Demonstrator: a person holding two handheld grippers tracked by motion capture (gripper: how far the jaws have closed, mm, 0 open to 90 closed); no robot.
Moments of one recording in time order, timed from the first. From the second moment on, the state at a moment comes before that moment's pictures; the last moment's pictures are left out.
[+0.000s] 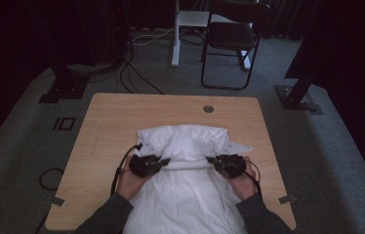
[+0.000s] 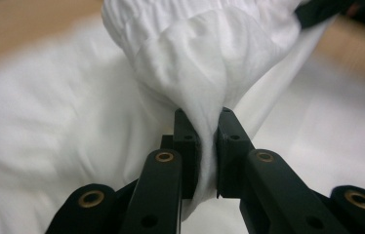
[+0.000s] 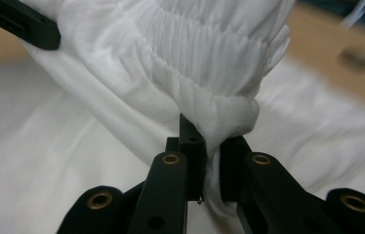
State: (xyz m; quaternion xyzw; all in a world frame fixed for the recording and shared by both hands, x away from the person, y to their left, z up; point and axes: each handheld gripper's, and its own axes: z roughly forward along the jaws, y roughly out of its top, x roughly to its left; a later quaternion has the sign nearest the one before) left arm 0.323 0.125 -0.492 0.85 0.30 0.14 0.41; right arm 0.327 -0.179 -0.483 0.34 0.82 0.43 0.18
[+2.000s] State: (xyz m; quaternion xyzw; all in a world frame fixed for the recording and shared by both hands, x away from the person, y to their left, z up) left arm 0.417 0.120 -0.452 0.81 0.34 0.22 0.42; right arm 0.449 -0.170 -0.469 0.36 0.81 0.43 0.18
